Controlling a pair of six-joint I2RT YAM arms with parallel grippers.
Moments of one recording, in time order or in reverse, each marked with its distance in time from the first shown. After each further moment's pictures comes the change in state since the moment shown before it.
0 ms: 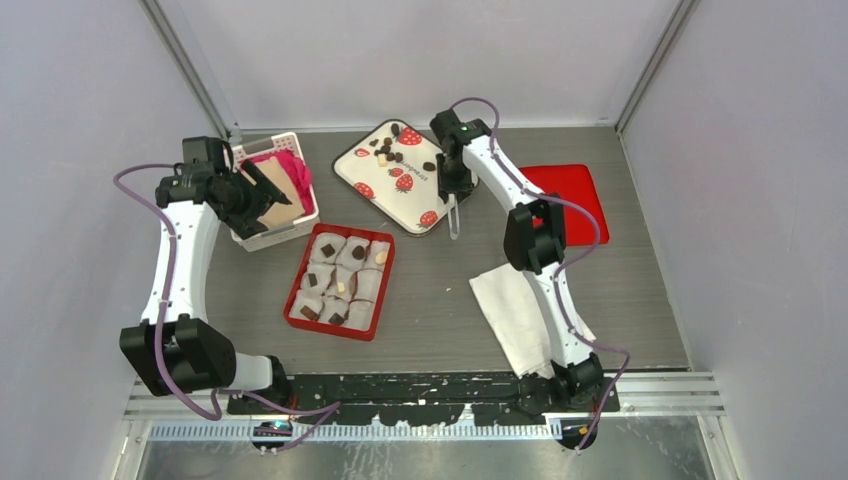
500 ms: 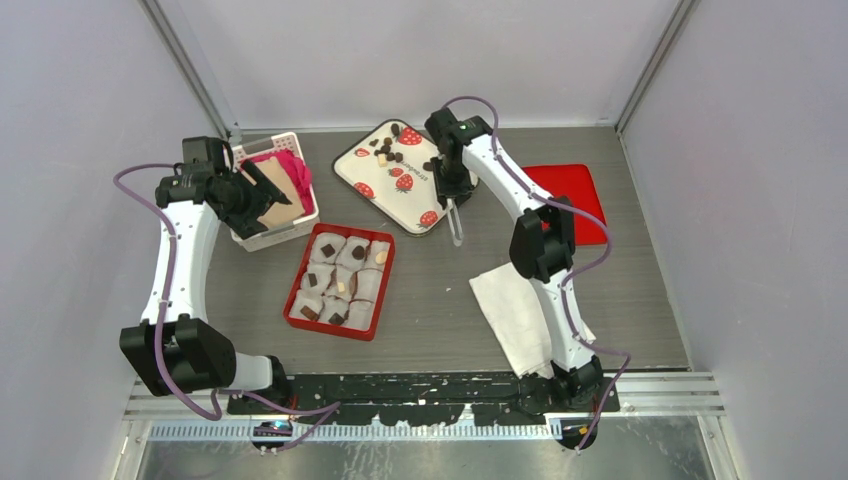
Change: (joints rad) left arm 0.000 0.000 0.000 0.001 0.001 0.003; right arm 0.047 -0.208 -0.195 -0.045 -0.032 -0.053
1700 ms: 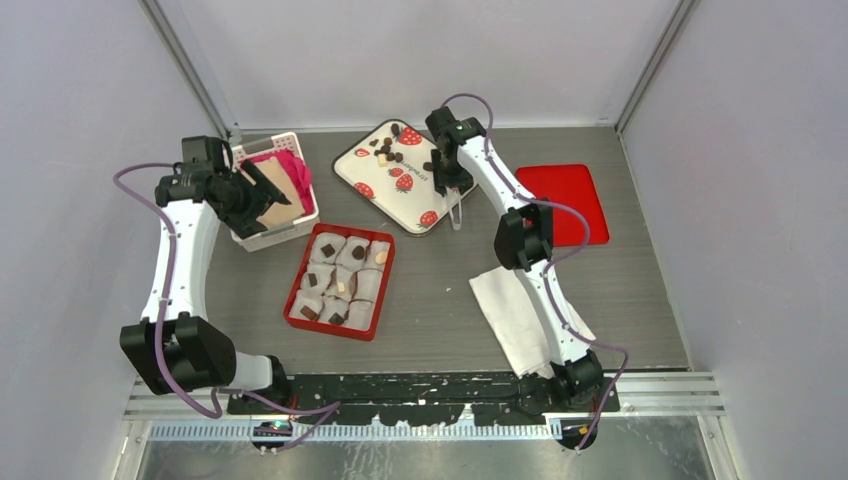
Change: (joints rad) left arm 0.005 0.008 0.004 -0.003 0.000 0.009; right arm -0.043 0.317 0.396 -0.024 0.120 -0.022
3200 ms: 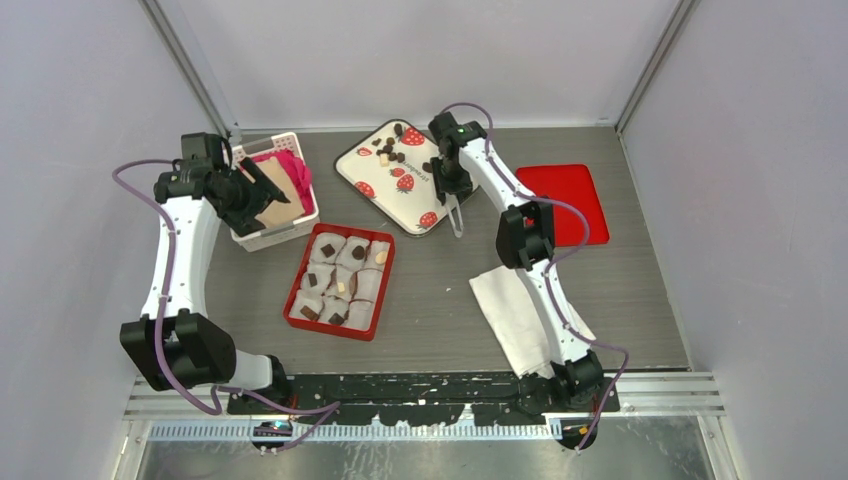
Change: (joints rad) left arm 0.000 0.018 0.031 -0.018 -0.009 0.014; right arm -0.014 0.008 -0.059 0.024 -0.118 -0.074
